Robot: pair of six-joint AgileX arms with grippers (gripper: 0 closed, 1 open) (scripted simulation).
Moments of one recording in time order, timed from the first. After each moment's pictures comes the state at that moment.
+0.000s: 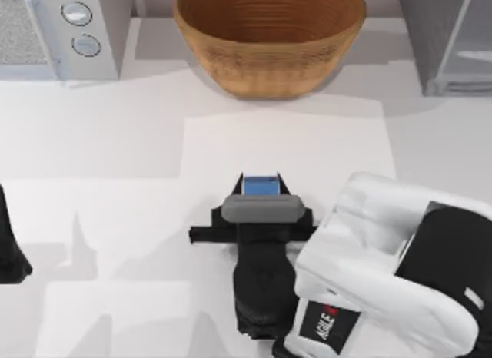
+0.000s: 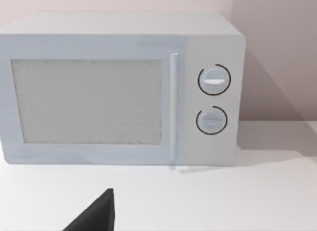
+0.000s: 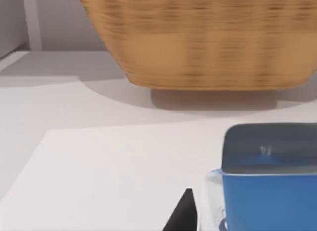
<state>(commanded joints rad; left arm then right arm) 0.00 0.00 0.00 0.00 0.00 0.00 0.98 2.55 1.01 1.53 1.02 0.02</state>
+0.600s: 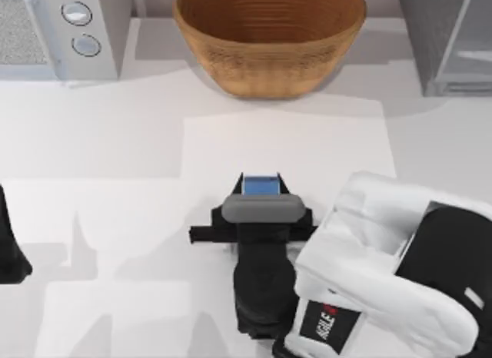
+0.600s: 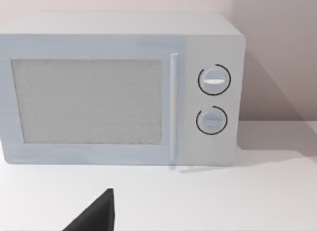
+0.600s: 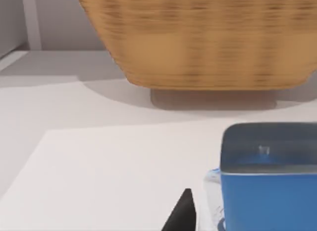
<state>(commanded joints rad) 0.00 0.00 0.00 0.00 0.00 0.00 0.98 2.55 1.01 1.53 1.02 0.02</state>
